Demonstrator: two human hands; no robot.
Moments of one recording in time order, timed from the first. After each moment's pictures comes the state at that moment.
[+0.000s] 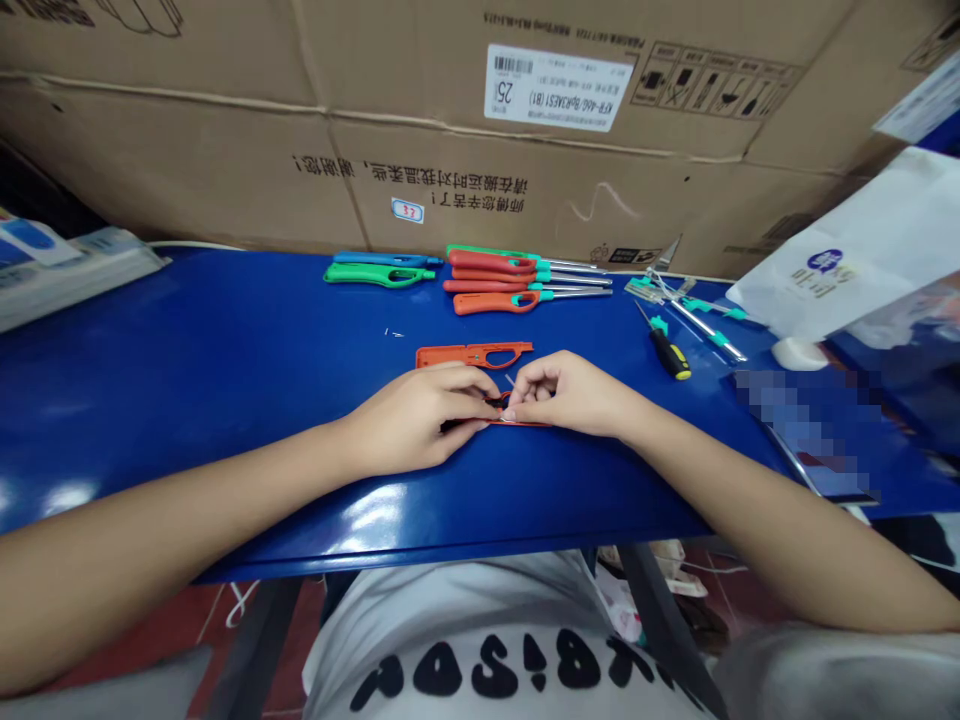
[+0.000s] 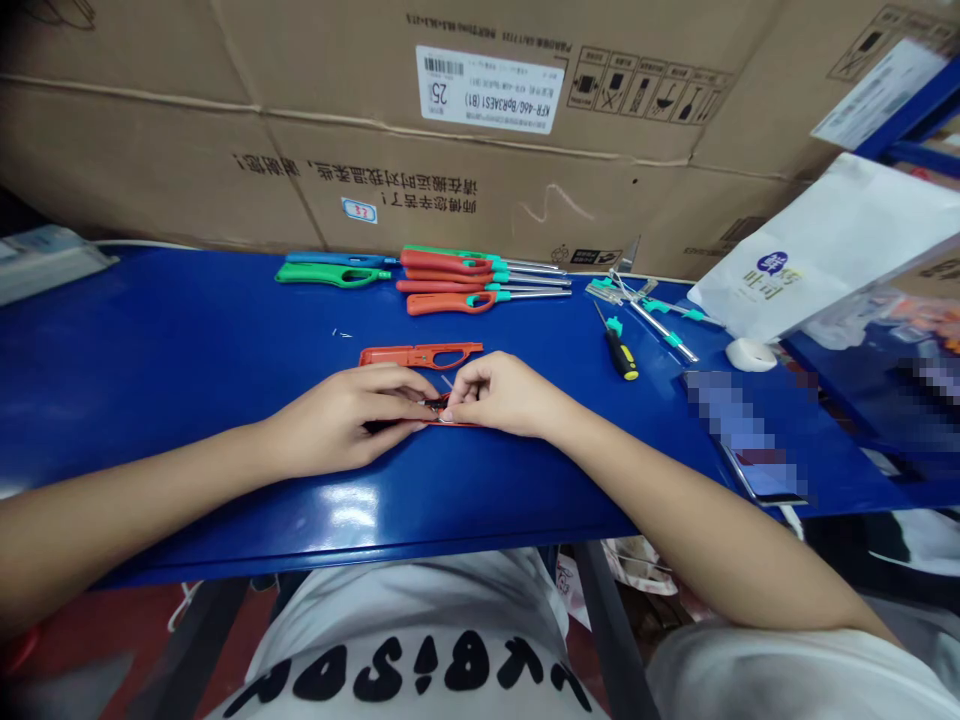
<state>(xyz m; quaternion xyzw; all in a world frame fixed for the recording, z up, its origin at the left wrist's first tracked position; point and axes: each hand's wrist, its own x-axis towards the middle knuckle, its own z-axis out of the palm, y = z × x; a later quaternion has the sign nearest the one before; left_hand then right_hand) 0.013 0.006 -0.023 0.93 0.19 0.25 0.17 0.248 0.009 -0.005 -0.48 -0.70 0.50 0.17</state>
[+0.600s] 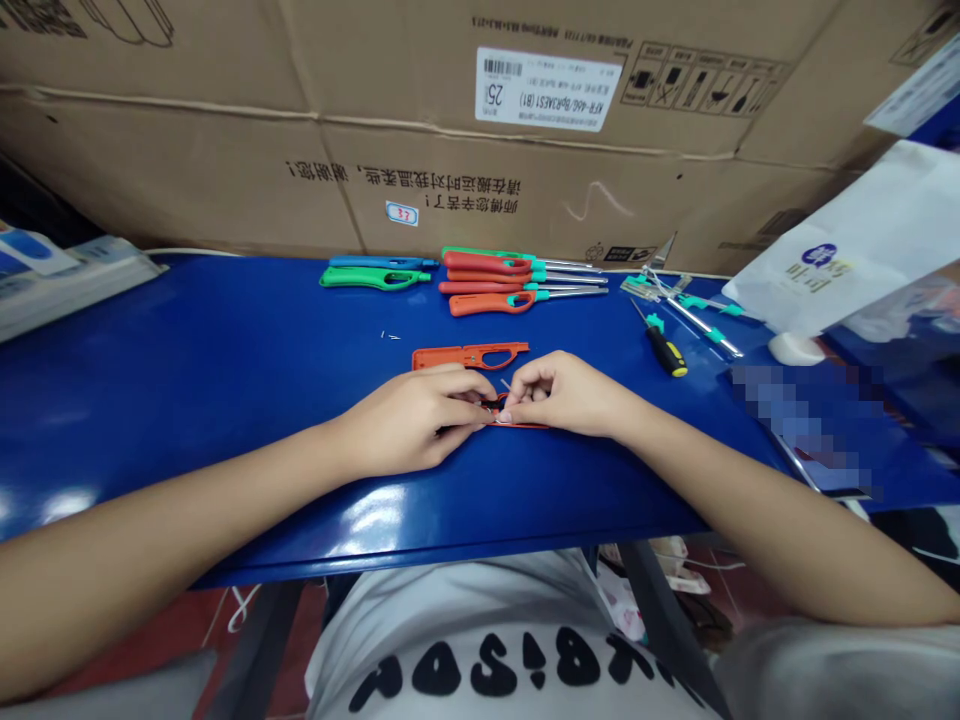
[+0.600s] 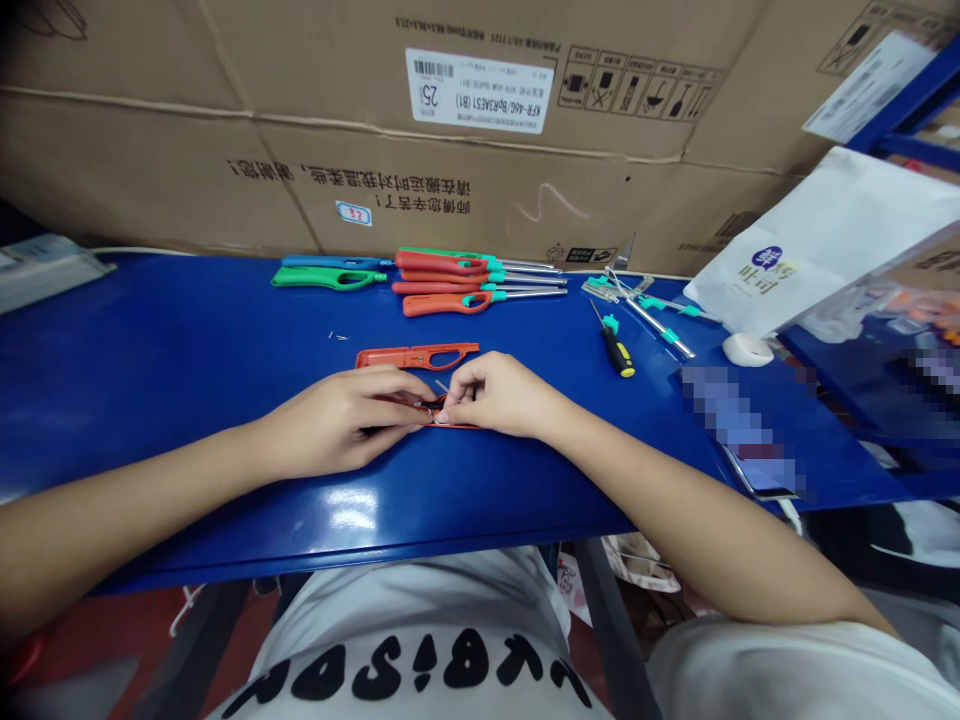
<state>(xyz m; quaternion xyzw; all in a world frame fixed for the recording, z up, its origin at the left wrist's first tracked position) 0.011 0.008 -0.020 0.95 0.17 0.23 0.13 0.248 0.009 -0.007 -0.47 -0.71 0.49 0.17</state>
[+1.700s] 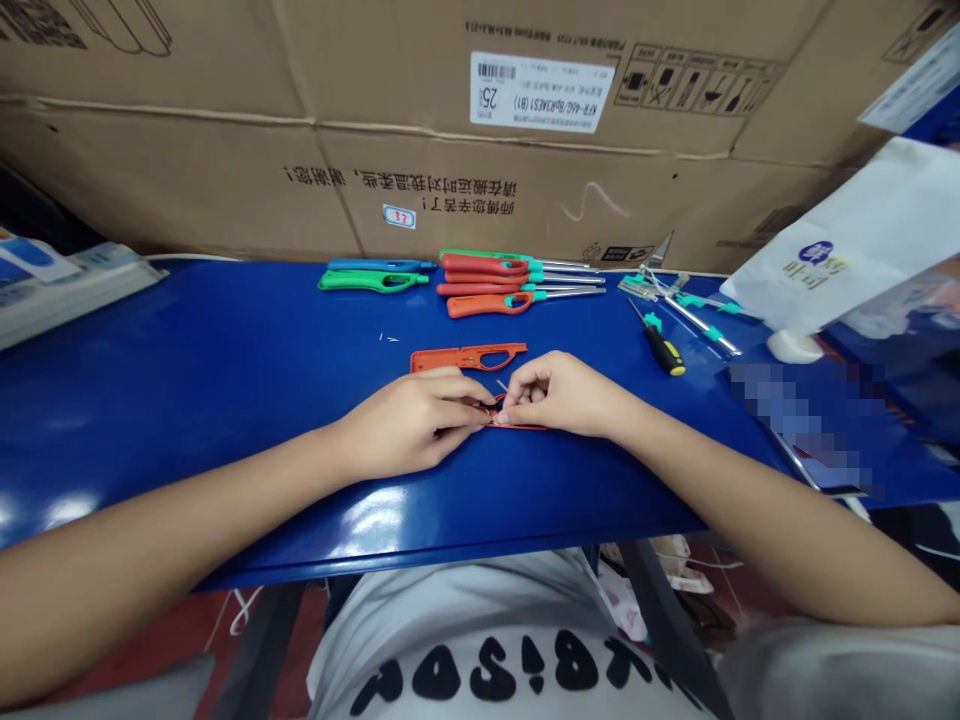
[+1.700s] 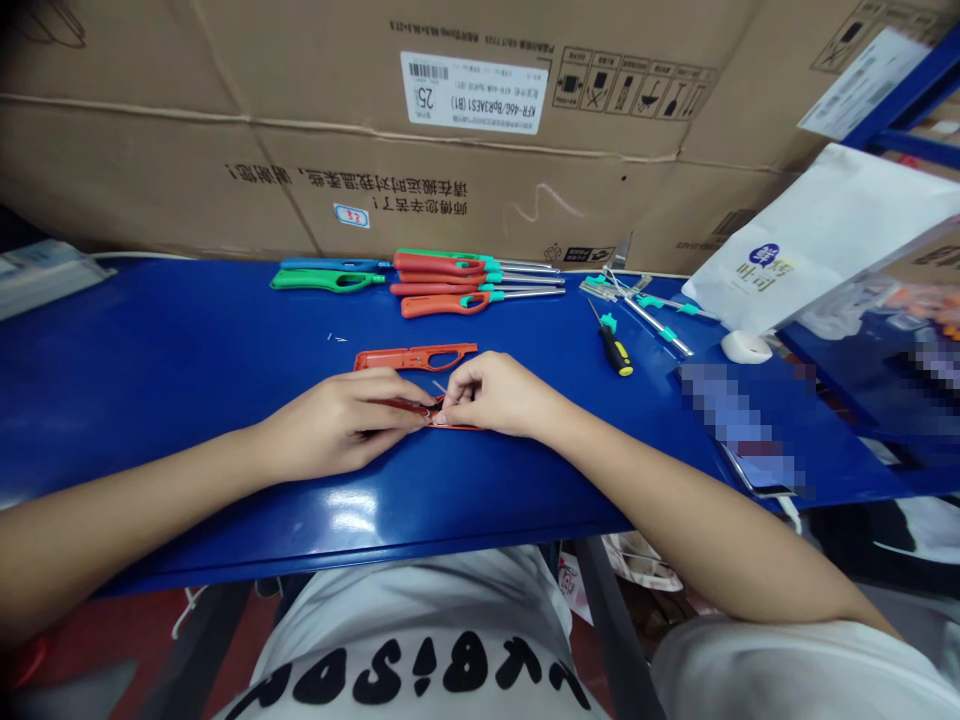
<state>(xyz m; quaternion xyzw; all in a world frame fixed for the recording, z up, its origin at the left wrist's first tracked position) 0.011 0.007 -0.019 0.95 0.15 0.24 0.13 0.247 0.008 -0.004 -0.49 -0.73 0.46 0.16</state>
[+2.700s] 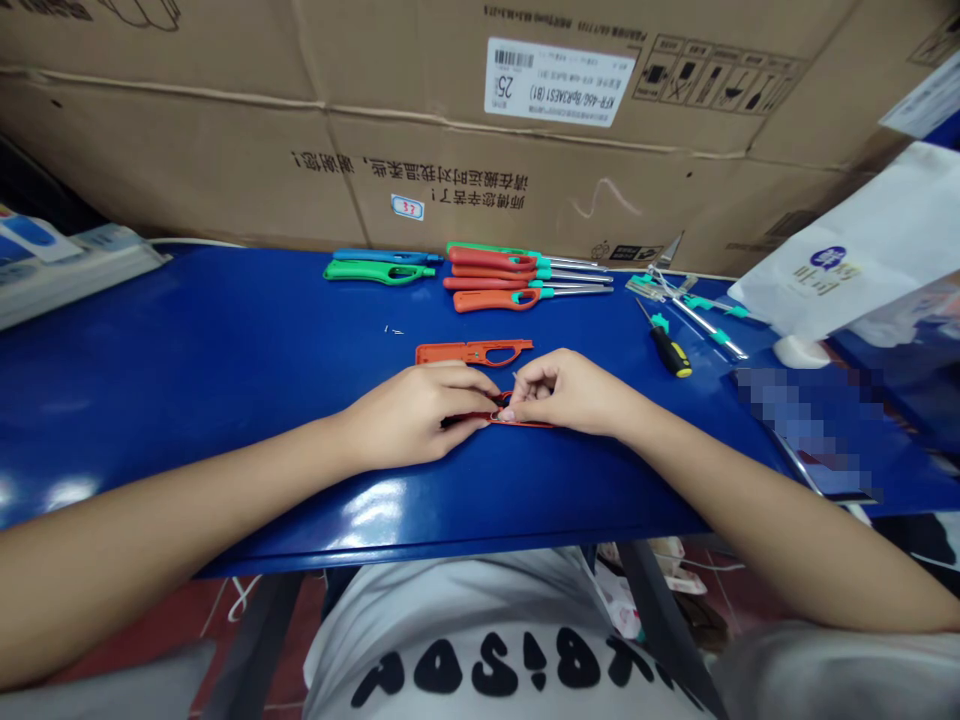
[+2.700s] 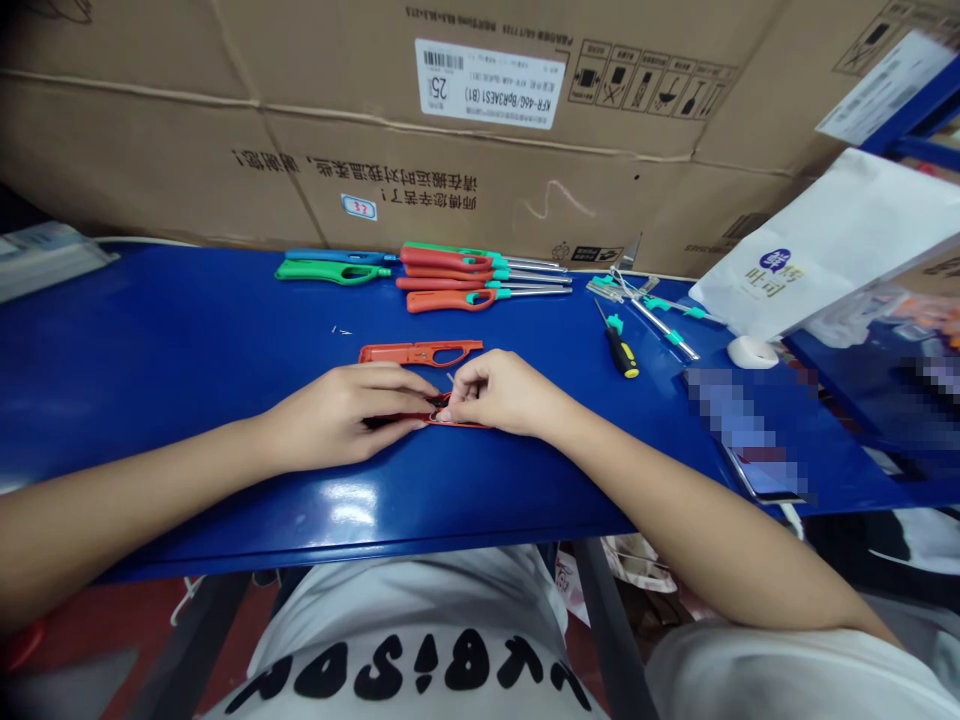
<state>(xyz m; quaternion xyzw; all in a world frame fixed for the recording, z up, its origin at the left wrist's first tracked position) 0.013 0.006 -0.020 0.94 0.17 0.26 0.15 0.248 0.009 -0.008 -0.48 -0.73 0.47 0.15</state>
